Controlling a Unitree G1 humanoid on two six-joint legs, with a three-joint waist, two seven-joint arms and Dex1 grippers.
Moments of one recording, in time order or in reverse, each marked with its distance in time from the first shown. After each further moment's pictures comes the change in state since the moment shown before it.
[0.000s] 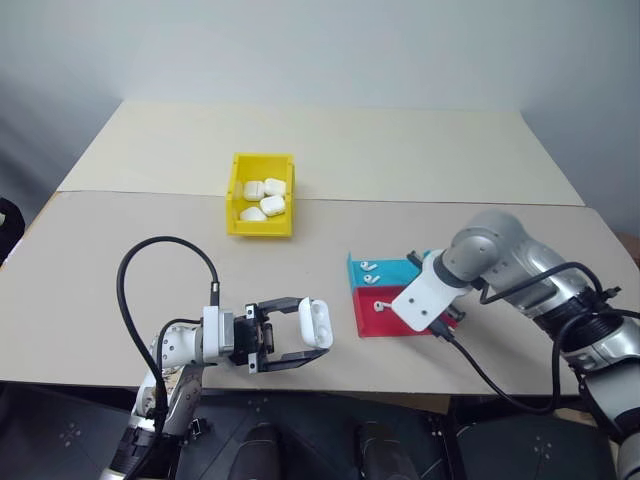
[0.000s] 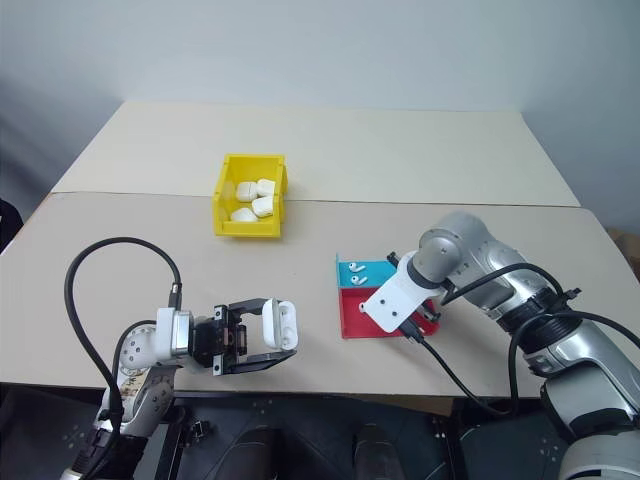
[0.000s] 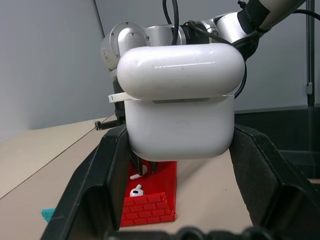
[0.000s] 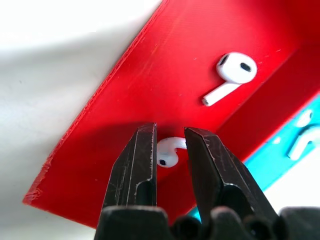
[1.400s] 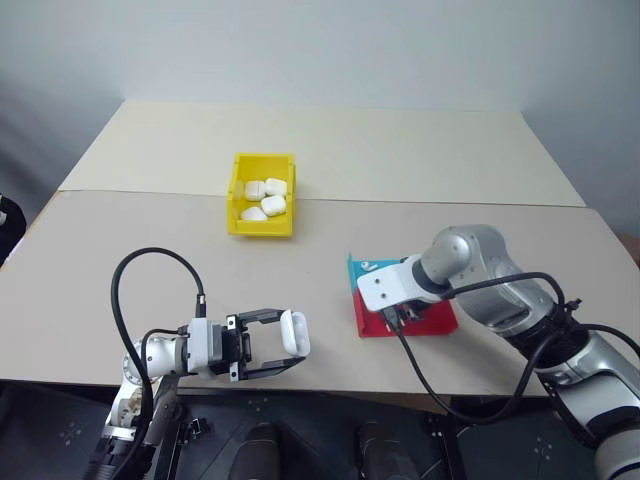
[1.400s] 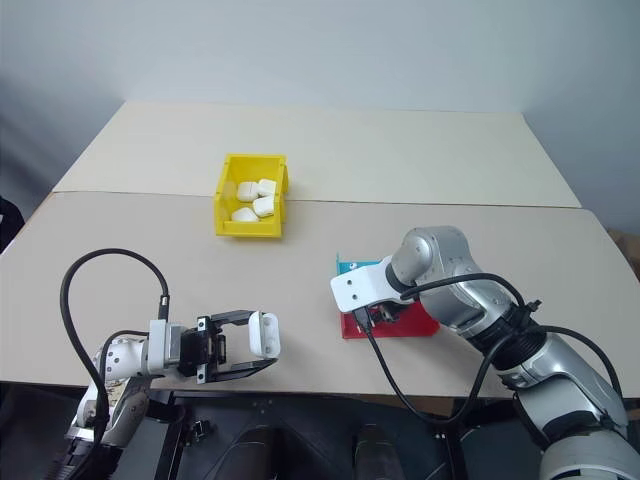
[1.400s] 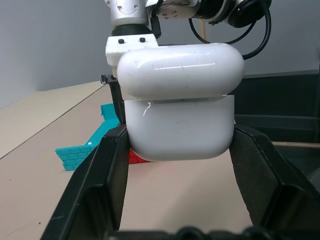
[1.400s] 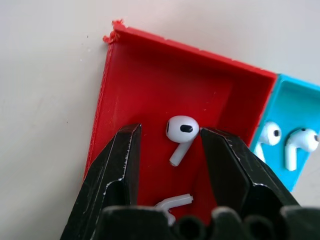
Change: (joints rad) left arm 0.063 0.100 0.039 0.060 0.045 -0.065 -0.005; right arm 0.042 0.141 0.043 -0.170 -0.057 0.650 -0.056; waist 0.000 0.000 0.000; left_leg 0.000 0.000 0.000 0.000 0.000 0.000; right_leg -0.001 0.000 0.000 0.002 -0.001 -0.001
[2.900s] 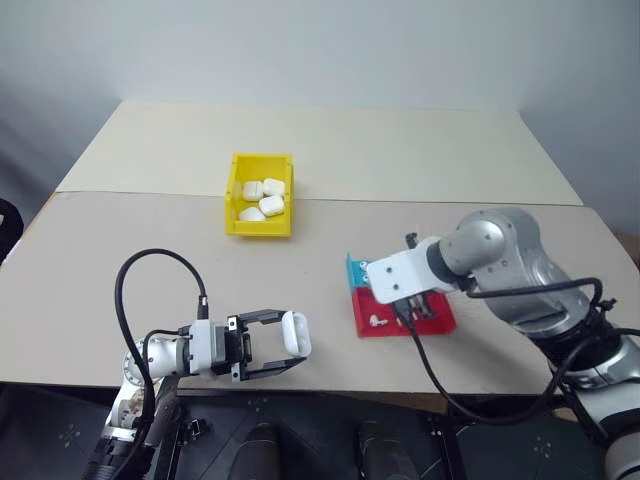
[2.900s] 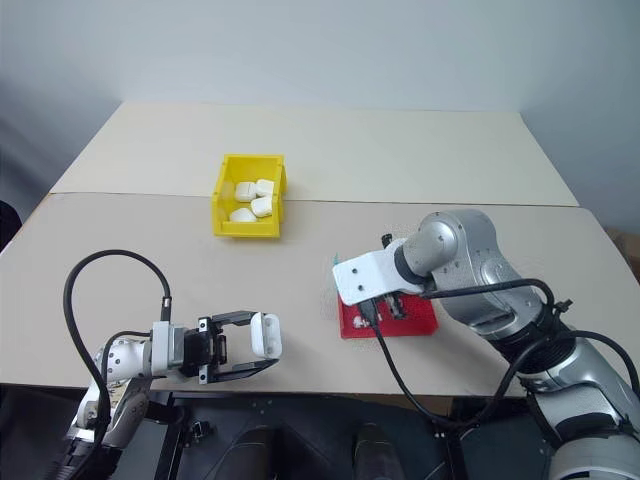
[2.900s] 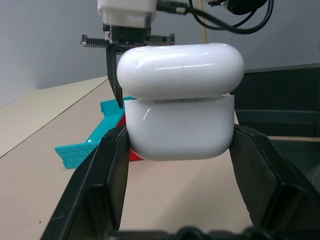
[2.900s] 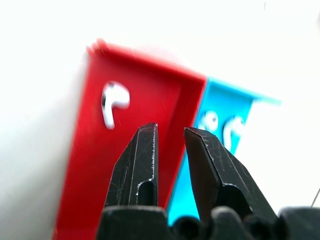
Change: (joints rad) left arm 0.002 0.006 -0.008 0.005 0.023 -0.019 0.020; right arm 0.007 -0.064 -0.121 -0.219 0.070 0.033 0.016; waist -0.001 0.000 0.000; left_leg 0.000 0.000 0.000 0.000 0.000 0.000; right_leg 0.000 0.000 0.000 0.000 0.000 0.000
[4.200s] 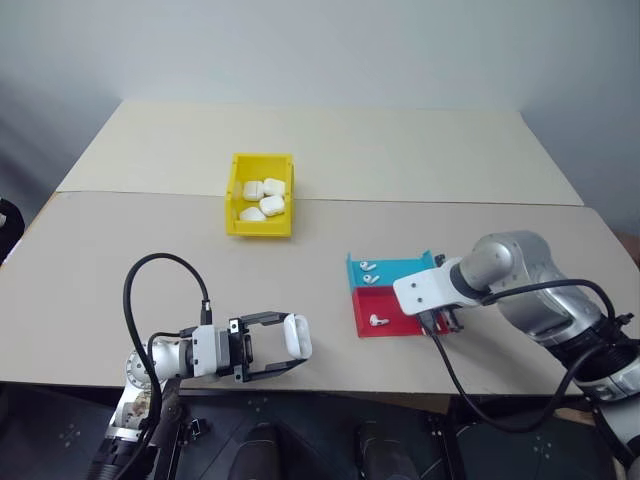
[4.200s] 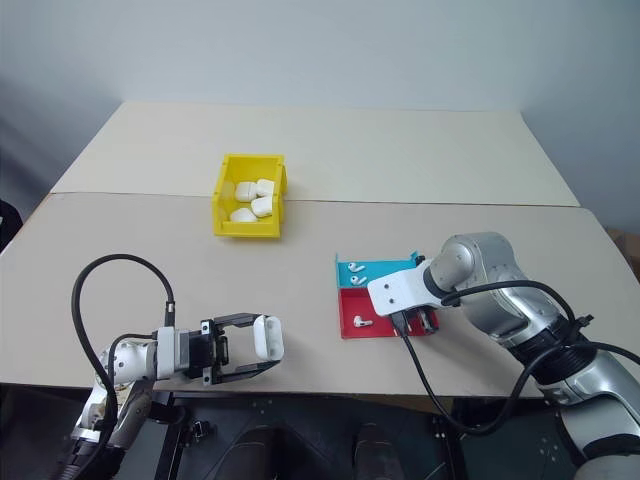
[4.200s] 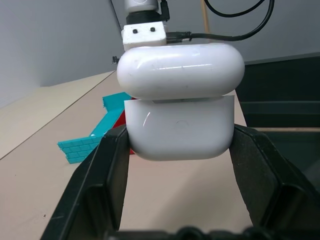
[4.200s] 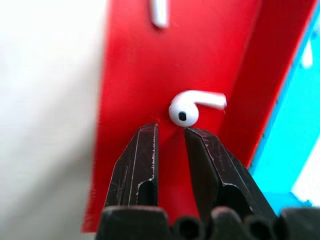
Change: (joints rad) left arm -0.001 -0.011 -0.008 0.035 0.046 -0.068 0.014; right arm 0.106 -0.120 0.027 0.154 -0.032 -0.129 -0.027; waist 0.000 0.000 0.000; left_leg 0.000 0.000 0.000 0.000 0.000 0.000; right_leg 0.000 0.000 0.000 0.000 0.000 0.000
